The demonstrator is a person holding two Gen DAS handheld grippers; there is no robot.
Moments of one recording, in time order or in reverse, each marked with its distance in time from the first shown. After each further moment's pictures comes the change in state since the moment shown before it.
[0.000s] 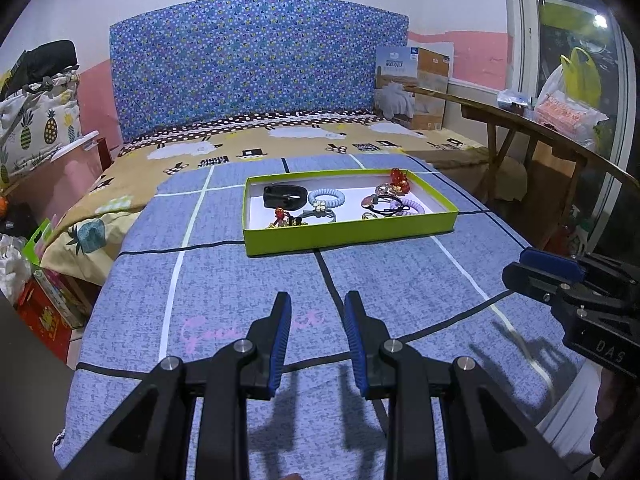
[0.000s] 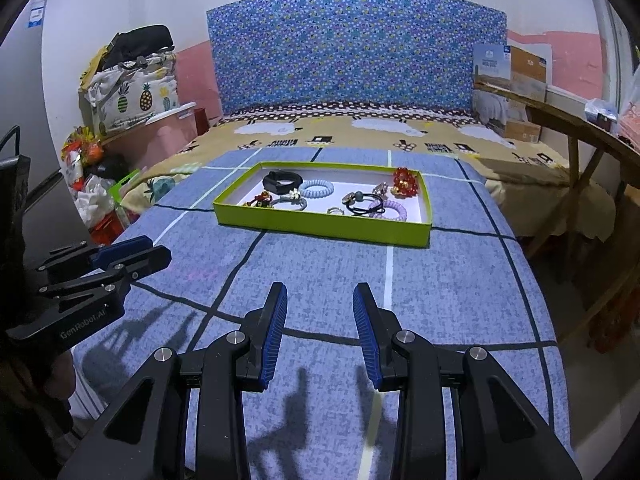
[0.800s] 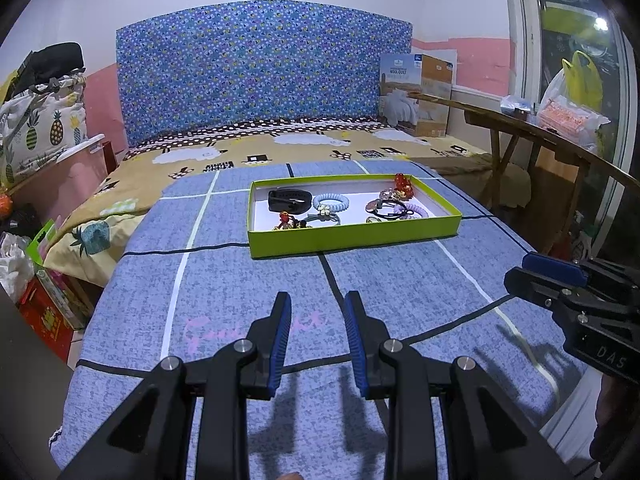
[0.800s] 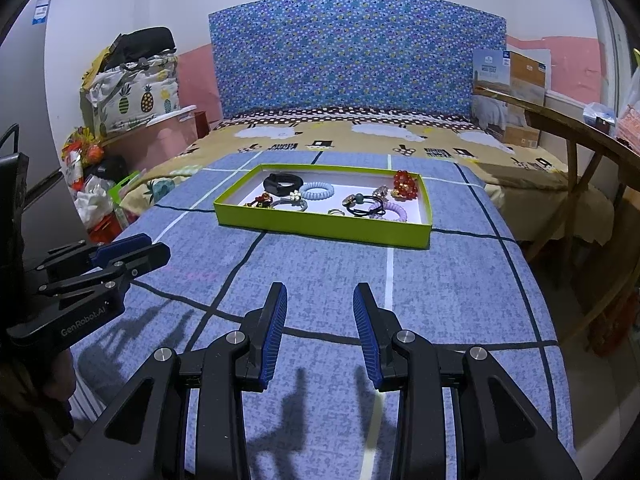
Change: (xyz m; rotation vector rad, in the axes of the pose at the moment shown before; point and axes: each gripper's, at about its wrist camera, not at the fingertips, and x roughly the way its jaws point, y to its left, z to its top) left arm -0.002 0.000 -0.005 -0.007 -0.027 0.018; right arm 0.001 0.001 -0.004 -0.008 -0.007 0.003
